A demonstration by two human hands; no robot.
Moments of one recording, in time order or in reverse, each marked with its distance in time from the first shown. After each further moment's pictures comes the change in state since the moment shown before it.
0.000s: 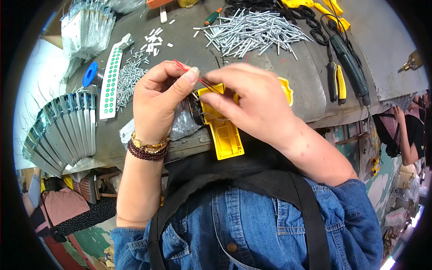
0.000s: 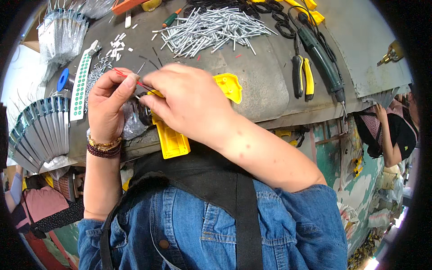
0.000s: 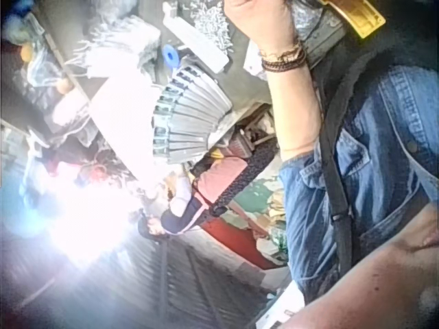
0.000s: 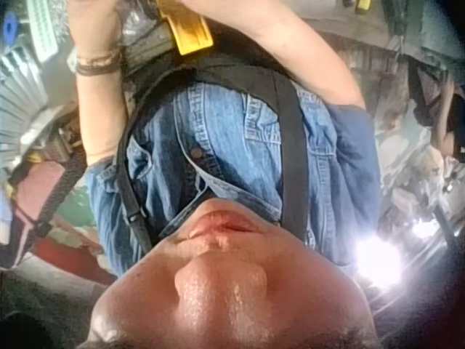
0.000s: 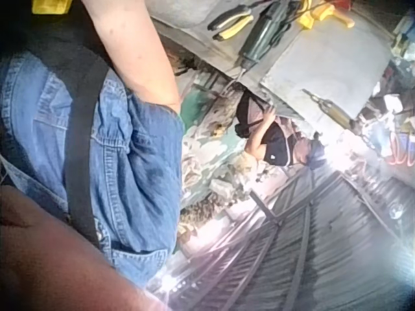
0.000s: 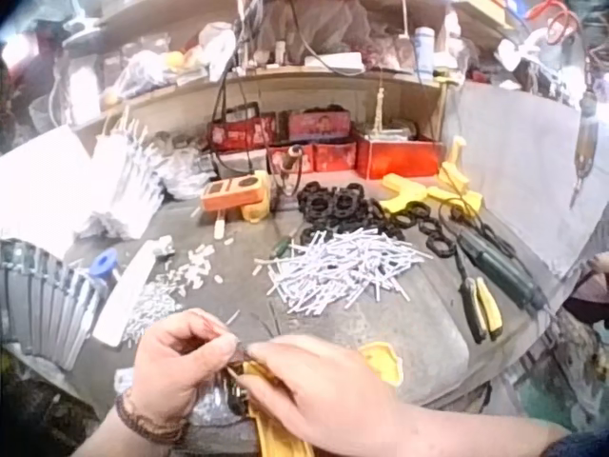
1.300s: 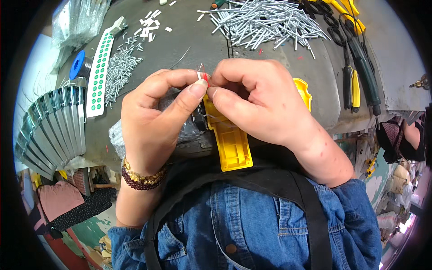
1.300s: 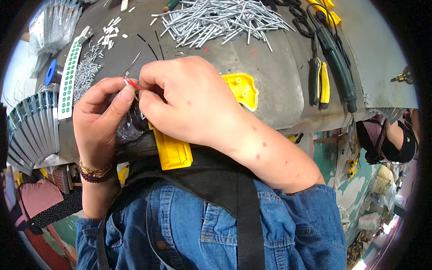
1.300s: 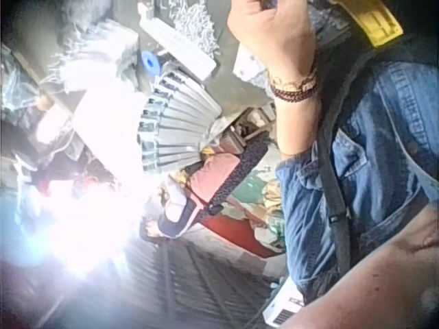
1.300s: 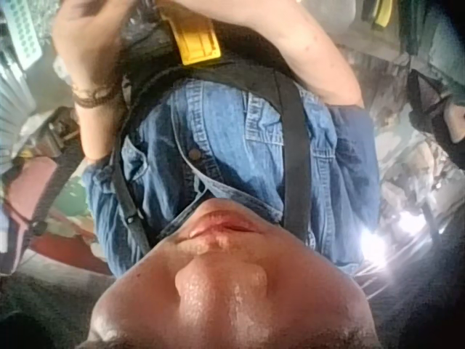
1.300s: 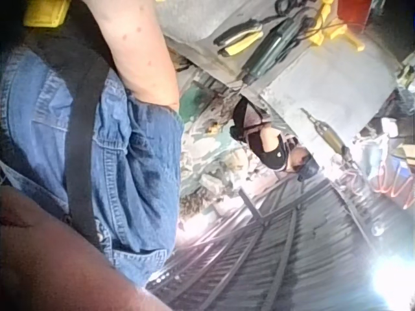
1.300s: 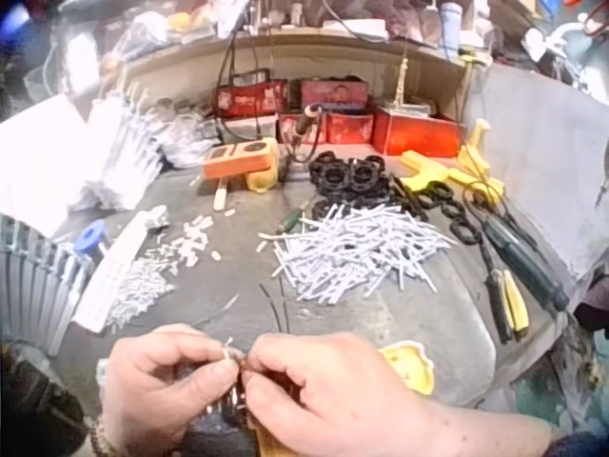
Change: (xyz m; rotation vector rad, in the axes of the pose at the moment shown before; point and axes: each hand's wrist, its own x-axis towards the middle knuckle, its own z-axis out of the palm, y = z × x) left_hand -0.017 0.007 0.005 0.407 0.081 -0.055; right_hand 0.016 0.008 0.005 0.268 -0.194 0.323
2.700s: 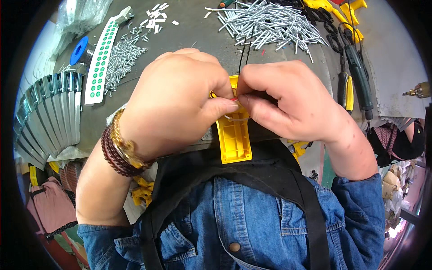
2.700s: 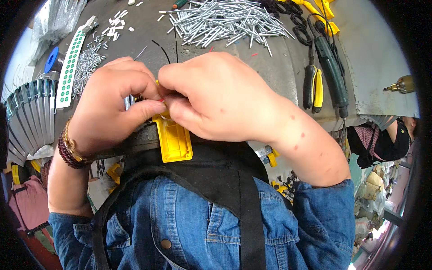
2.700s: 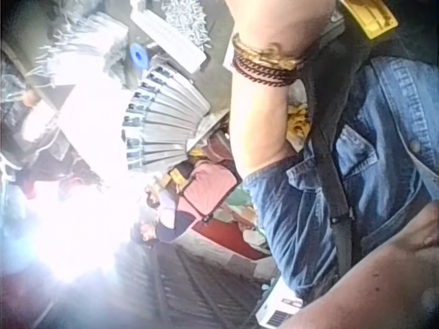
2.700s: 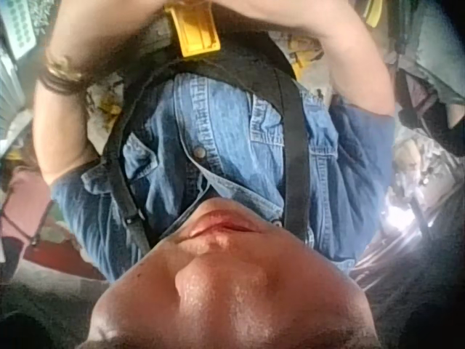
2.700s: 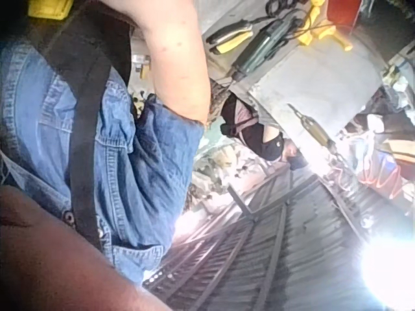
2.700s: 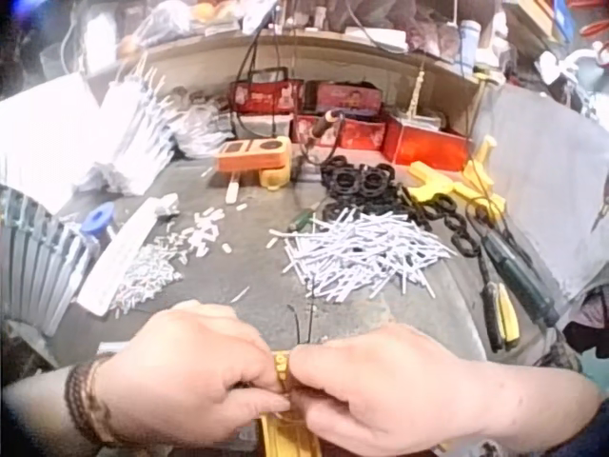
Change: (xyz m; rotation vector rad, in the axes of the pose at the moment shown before) left_hand 0.028 0.025 -0.009 0.539 -0.514 0.426; right_hand 0.001 -0.009 -0.041 -0.305 -0.328 -0.280
